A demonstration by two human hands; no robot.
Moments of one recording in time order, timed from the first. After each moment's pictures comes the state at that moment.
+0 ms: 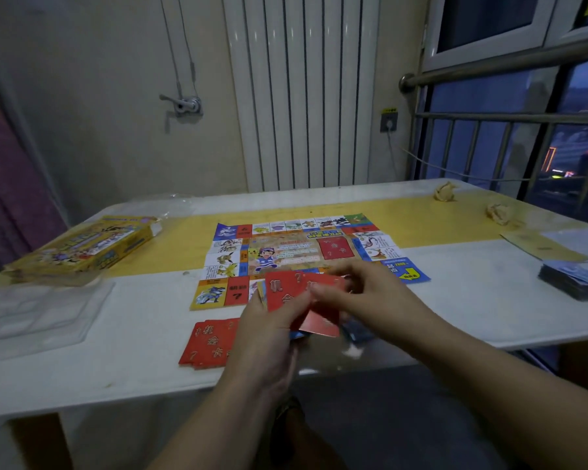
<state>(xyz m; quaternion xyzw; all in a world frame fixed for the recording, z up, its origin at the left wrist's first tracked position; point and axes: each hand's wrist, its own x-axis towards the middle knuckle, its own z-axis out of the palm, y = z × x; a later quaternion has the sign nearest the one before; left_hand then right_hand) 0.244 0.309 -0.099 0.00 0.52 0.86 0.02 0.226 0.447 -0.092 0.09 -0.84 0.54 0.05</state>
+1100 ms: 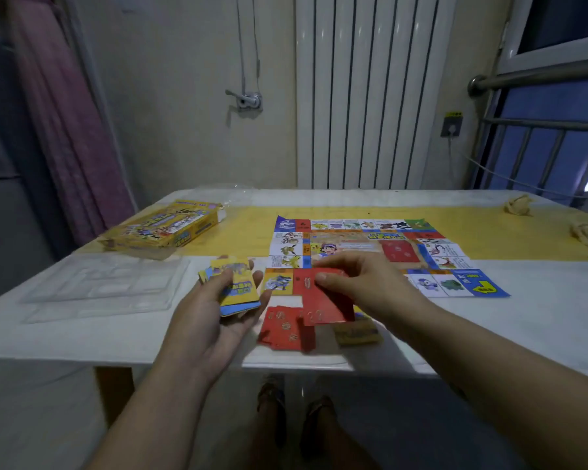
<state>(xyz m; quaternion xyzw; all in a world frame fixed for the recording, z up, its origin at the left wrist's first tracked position) 0.235 0.176 -0.096 -0.09 0.37 0.92 -0.04 0.199 0.359 -0.080 0.10 -0.81 0.58 -0.02</state>
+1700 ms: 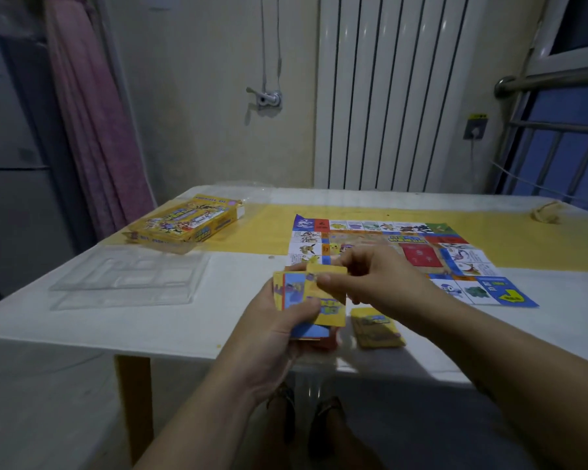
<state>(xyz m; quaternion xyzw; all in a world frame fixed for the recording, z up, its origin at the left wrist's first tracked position) 0.250 0.199 -0.108 0.03 0.52 0.85 0.02 0.209 0.348 -0.062 0.18 -0.85 0.49 -0.03</state>
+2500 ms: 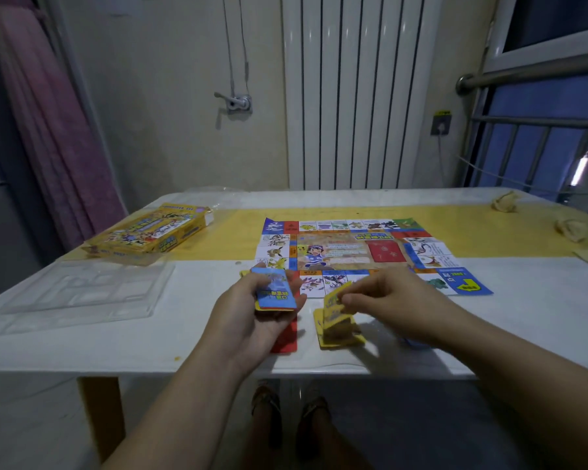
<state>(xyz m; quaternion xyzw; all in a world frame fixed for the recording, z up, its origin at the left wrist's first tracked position) 0.222 0.226 -0.092 -0.09 0.38 0.92 0.04 0.213 0.412 -0.080 0.15 -0.91 0.38 0.00</state>
